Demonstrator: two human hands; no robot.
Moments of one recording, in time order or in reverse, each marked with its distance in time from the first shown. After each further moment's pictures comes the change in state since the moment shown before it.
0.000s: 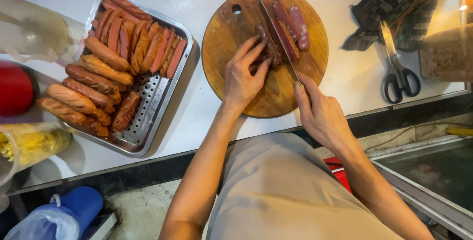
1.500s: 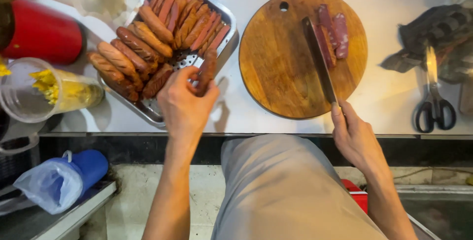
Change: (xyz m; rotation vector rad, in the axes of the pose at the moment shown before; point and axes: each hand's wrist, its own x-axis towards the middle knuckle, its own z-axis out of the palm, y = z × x) left_hand -0.071 0.081 -0.143 0.782 0.390 -0.258; right_hand -0.014 0.019 -0.004 0.006 -0.100 0.136
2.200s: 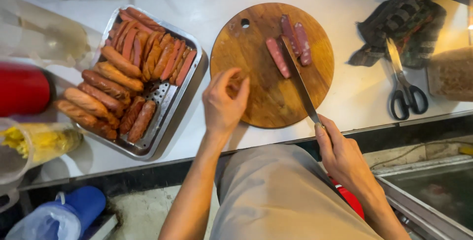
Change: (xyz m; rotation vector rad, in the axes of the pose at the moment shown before) left_hand 0.007 0.041 0.109 -0.548 -0.174 0.104; right_hand -0.024 0.007 -0.004 -0.009 -0.035 0.061
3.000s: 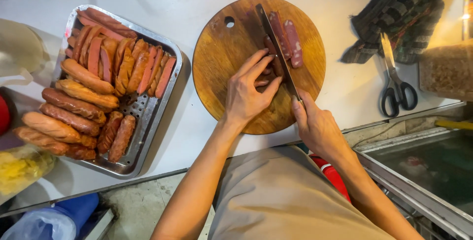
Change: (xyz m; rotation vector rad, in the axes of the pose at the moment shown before) left_hand 0.024 -0.004 0.079 -0.292 -0.302 0.031; right_hand 0.084 -0.002 0.012 -0.062 0.015 -0.073
